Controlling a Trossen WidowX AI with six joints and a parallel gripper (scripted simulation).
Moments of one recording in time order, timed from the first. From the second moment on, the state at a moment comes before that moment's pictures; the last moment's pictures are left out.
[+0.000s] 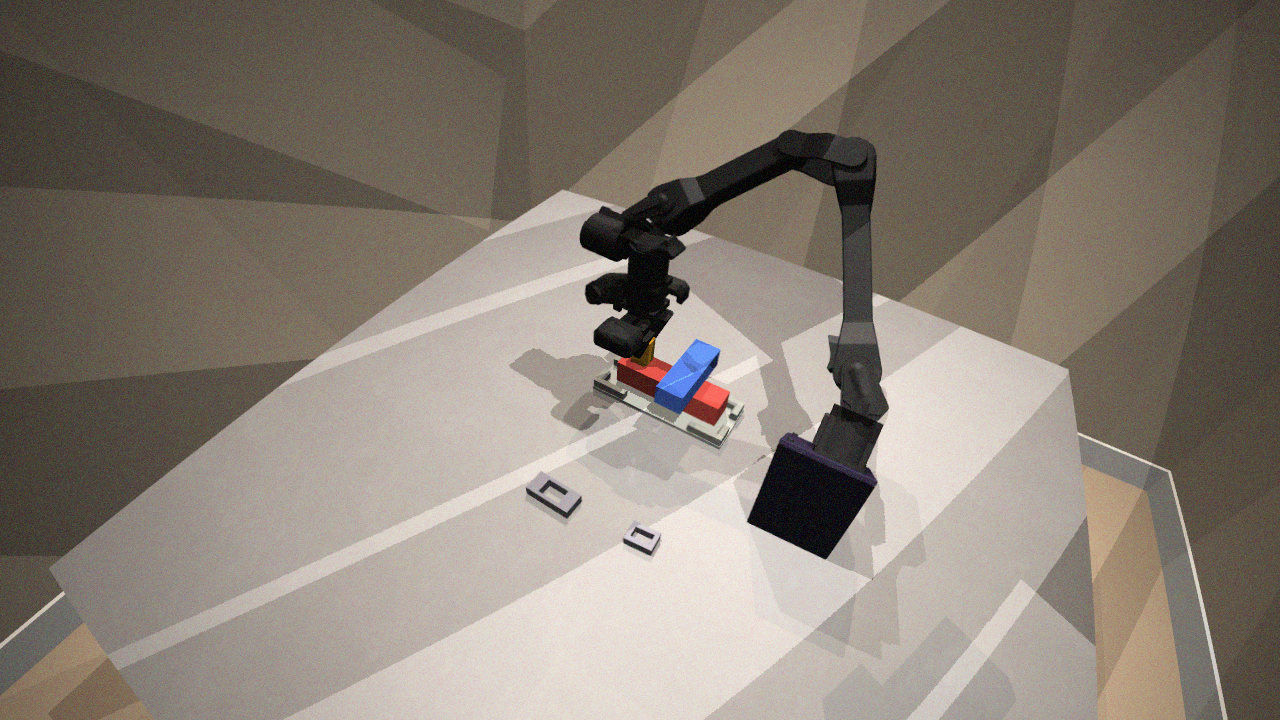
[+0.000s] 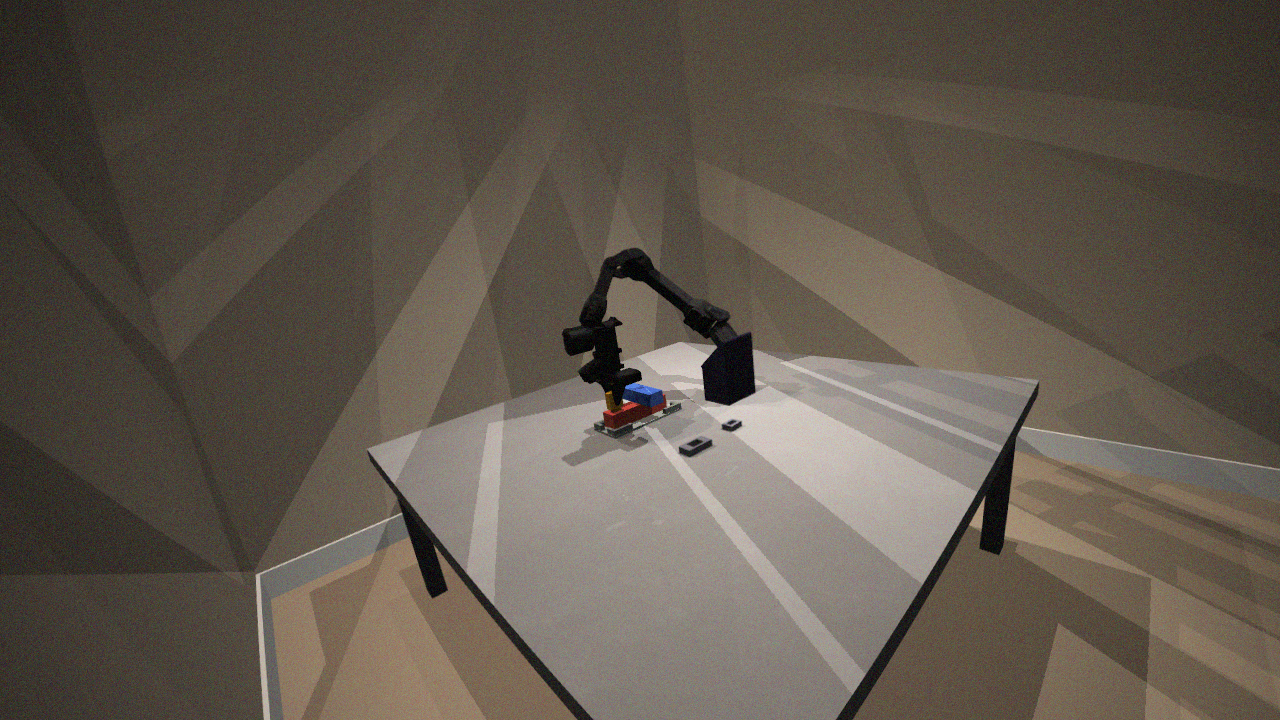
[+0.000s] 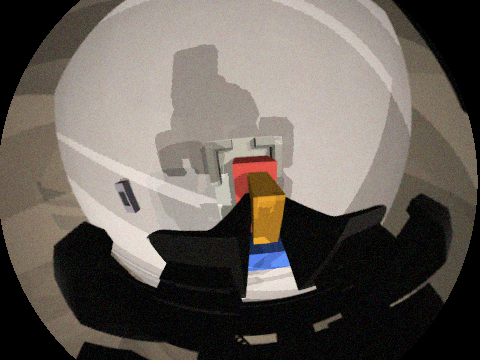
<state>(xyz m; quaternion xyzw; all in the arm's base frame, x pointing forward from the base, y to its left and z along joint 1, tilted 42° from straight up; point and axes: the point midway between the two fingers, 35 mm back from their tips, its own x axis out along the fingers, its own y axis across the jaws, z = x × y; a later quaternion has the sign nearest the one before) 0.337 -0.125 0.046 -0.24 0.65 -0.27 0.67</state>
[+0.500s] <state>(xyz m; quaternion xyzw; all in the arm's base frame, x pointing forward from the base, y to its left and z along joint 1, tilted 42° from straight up) 0.337 -0.124 0.046 -0.24 0.65 -0.27 0.67</state>
